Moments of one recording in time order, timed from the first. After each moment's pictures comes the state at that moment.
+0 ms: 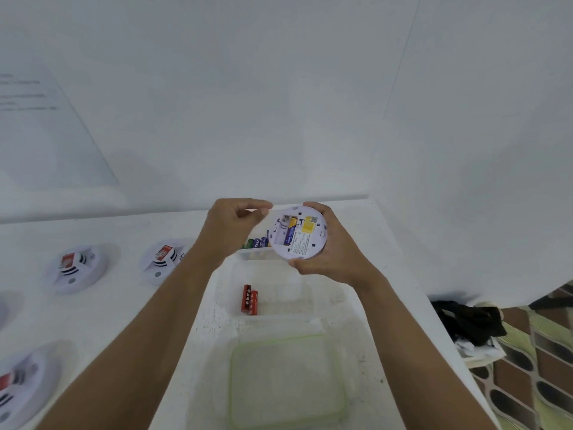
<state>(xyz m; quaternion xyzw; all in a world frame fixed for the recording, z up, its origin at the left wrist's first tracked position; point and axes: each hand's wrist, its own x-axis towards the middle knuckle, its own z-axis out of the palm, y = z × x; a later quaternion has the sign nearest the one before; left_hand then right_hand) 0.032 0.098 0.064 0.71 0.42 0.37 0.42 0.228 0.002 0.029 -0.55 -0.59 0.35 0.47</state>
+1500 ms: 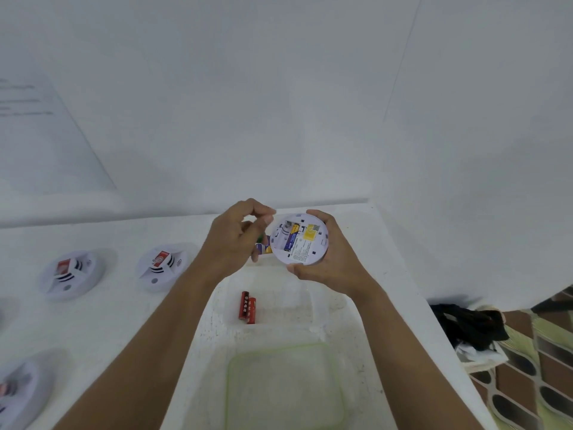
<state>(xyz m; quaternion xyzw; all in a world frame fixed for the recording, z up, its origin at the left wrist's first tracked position) 0.036 0.077 0.071 0.73 0.38 0.38 0.42 0.229 0.003 0.017 -0.57 -0.57 0.33 0.49</state>
